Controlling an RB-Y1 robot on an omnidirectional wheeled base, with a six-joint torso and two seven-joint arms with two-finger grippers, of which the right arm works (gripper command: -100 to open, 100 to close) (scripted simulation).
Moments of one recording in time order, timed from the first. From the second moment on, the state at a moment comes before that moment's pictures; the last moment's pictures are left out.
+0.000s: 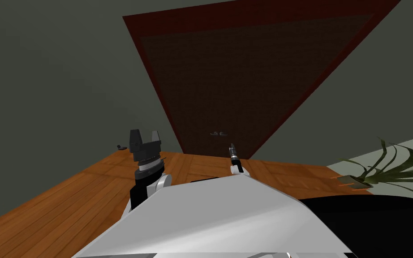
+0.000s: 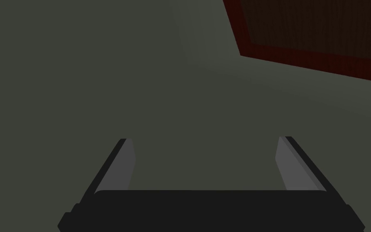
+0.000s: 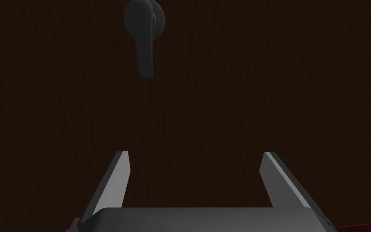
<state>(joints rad) -0.07 -0.18 -0.14 -0.78 -0.17 -0.79 -0.02</state>
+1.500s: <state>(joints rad) -0.17 -0.20 -0.16 -0.53 -0.19 -0.84 -0.04</state>
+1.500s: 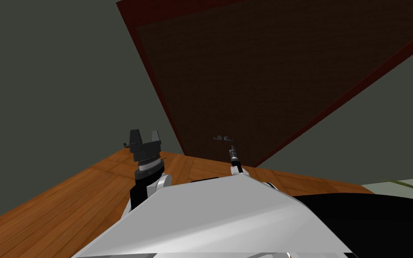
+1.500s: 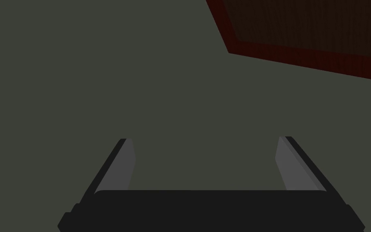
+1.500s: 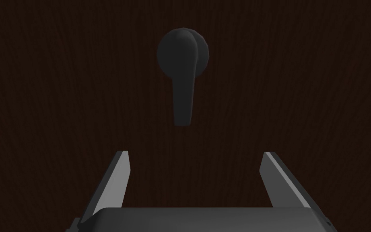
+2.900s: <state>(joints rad) -0.08 -0.32 -0.23 -0.45 -0.24 -0.89 -0.11</state>
